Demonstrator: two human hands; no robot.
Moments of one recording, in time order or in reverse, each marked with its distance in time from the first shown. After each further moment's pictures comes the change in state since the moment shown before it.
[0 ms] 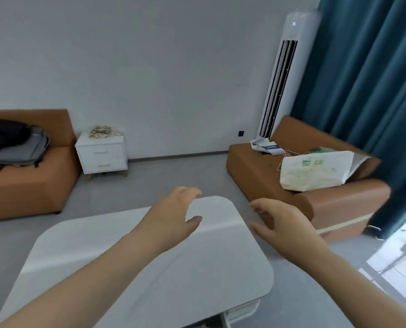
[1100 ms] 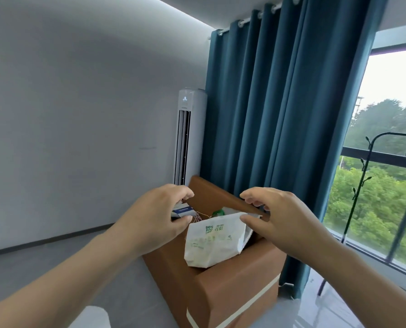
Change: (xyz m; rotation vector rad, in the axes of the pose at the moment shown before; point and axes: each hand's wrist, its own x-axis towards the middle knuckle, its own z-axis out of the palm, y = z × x) left_hand 0.391 0.387 0.098 -0.045 0.180 0.428; right_hand 0.100 0.395 -0.332 -0.194 0.344 0.065
